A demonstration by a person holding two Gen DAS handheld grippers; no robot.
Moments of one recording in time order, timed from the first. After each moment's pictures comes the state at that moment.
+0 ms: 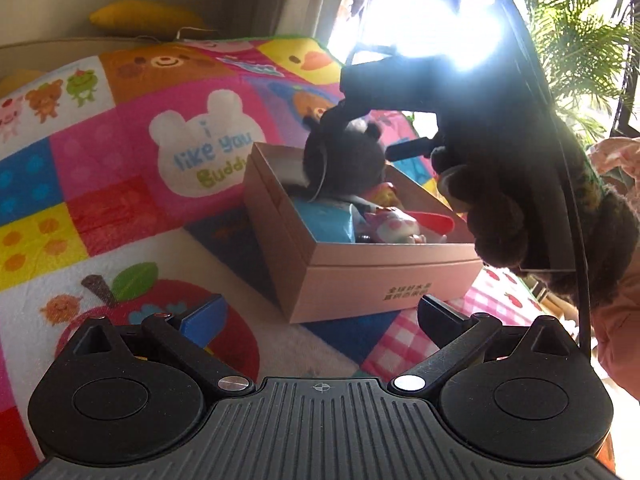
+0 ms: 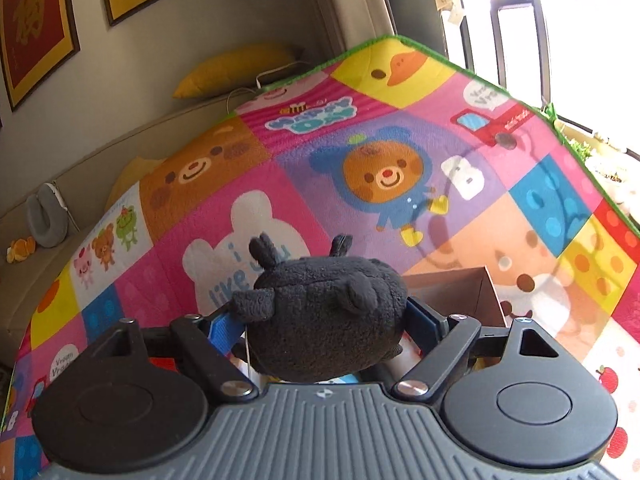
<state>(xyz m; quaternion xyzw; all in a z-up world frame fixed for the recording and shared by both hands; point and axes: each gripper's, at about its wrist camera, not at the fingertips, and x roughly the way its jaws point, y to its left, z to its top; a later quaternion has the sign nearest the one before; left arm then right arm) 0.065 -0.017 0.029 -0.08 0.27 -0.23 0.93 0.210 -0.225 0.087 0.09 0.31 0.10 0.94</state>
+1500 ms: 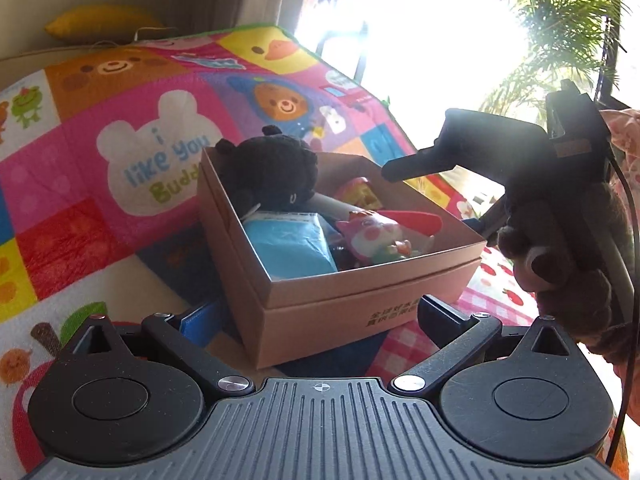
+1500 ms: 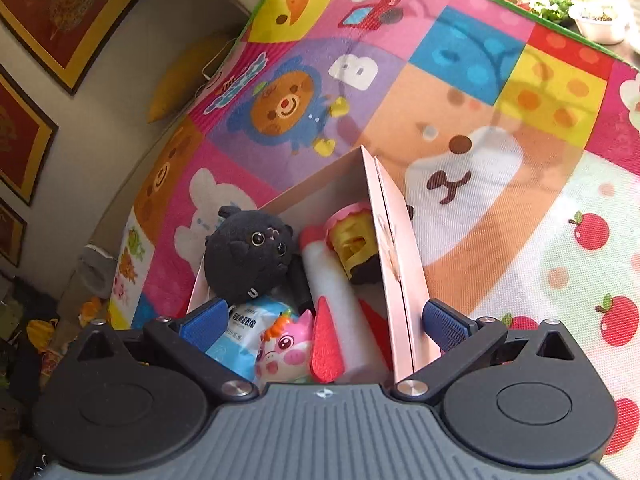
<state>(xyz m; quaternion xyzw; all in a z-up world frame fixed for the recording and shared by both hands) 0.100 -0.047 0.029 -0.03 0.28 -0.27 0.92 0.184 -0.338 0.029 0.28 0.37 0.13 0.87</state>
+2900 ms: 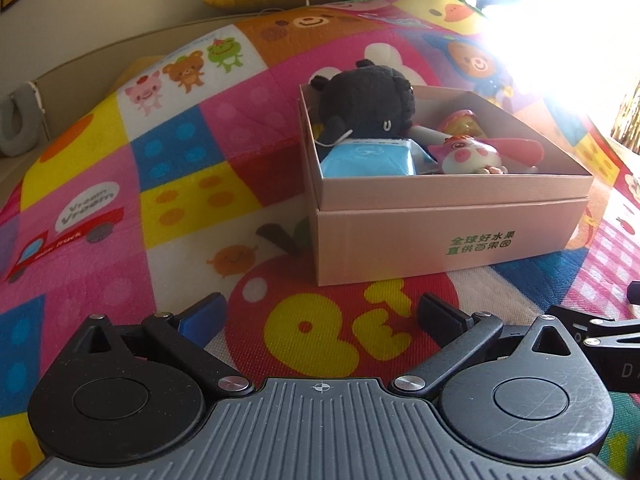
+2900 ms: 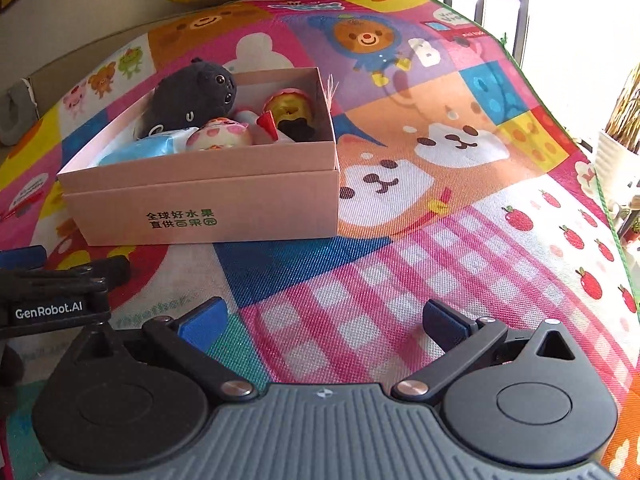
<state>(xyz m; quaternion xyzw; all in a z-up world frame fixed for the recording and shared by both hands) 0.070 0.008 0.015 0.01 0.34 0.00 0.94 0.058 -0.184 0.004 -0.01 0.36 0.02 0.93</state>
